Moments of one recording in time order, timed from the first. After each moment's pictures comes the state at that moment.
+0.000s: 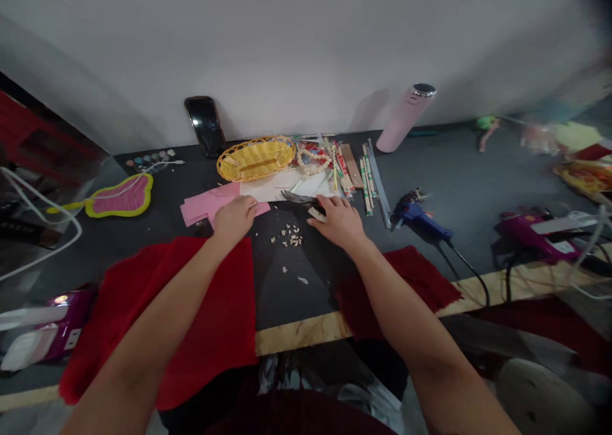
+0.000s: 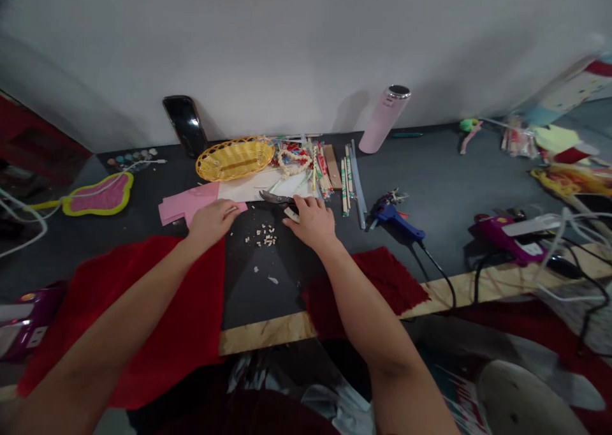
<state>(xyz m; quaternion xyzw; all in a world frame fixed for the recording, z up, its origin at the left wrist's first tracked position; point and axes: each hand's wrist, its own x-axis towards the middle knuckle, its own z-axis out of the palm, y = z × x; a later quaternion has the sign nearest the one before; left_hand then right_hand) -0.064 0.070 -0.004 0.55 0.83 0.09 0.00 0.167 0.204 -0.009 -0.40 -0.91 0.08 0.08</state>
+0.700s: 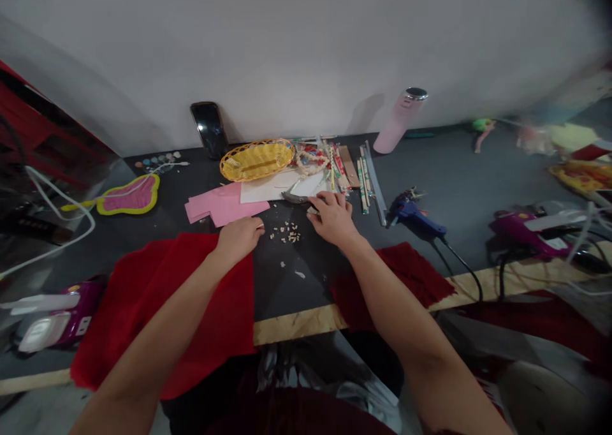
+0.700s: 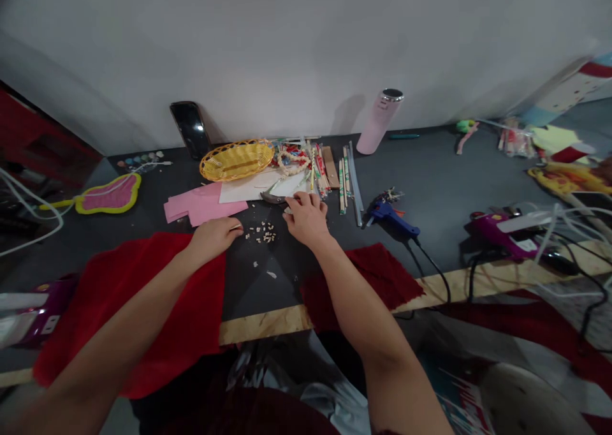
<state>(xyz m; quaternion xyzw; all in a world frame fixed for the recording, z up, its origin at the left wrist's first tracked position) -0.027 0.041 0.010 0.58 0.81 0.03 0.09 0.167 0.194 -0.007 -0.35 -0.92 0.07 0.14</state>
